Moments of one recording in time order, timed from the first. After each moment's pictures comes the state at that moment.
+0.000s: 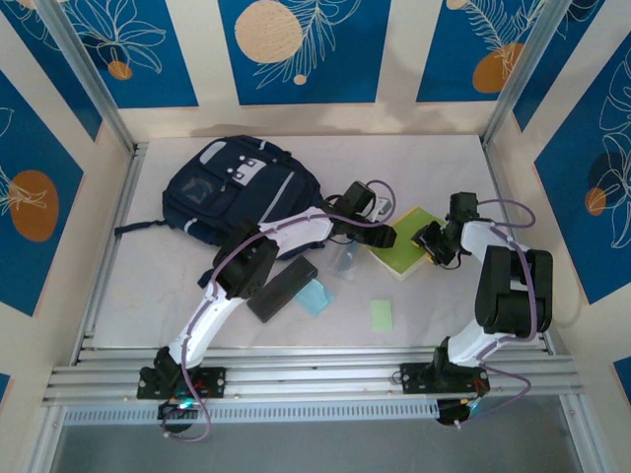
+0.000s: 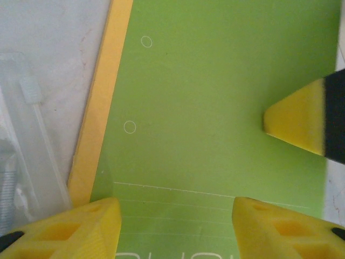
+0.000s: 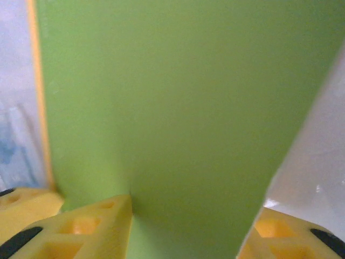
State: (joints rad) left arm -0.84 2.45 1.97 -0.36 0.47 -0.44; right arm -0.13 1.58 0.87 -0.49 -0.32 0.66
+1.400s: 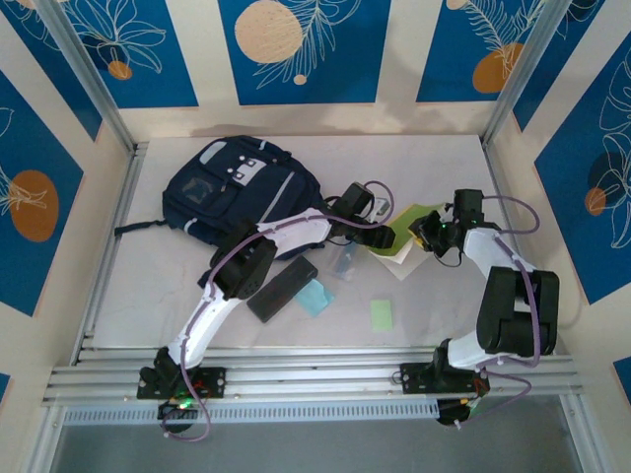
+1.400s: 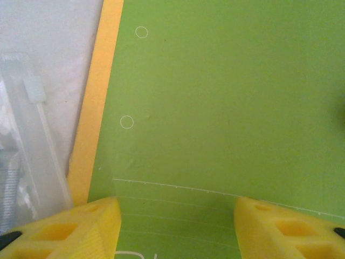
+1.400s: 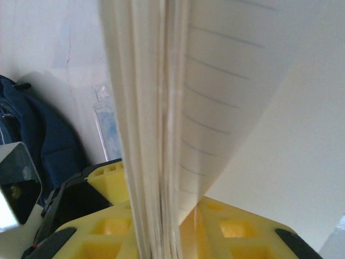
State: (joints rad) left arm -0.84 2.42 1.92 -0.33 0.44 -0.45; right arm -0.12 1.45 0.83 -0.40 -0.49 0.77
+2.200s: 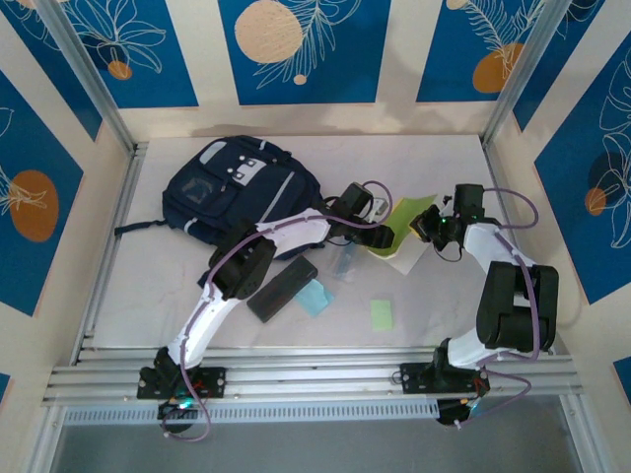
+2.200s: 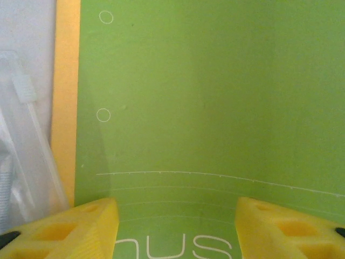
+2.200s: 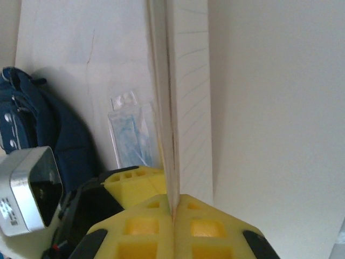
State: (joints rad) left arm -0.84 2.40 1.89 -0.32 0.43 -0.47; right arm -0.12 1.49 0.88 -0.38 -0.52 0.73
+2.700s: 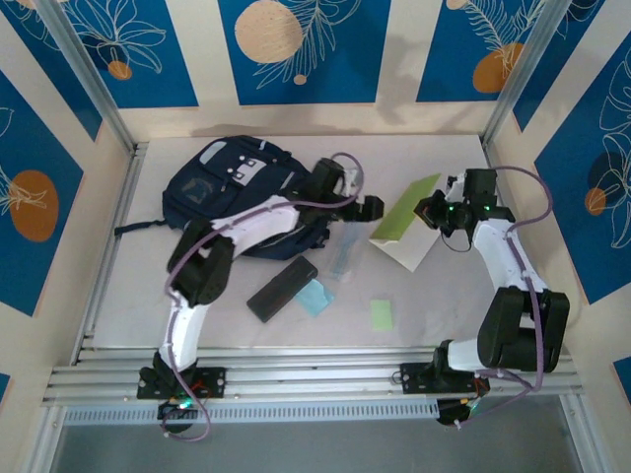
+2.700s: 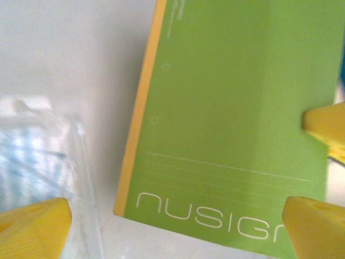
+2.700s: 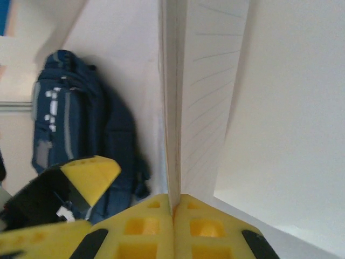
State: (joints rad) left arm -0.71 2.07 1.65 -0.21 0.44 -0.61; right arm -0.12 1.36 1.03 -0.54 -0.57 0.59
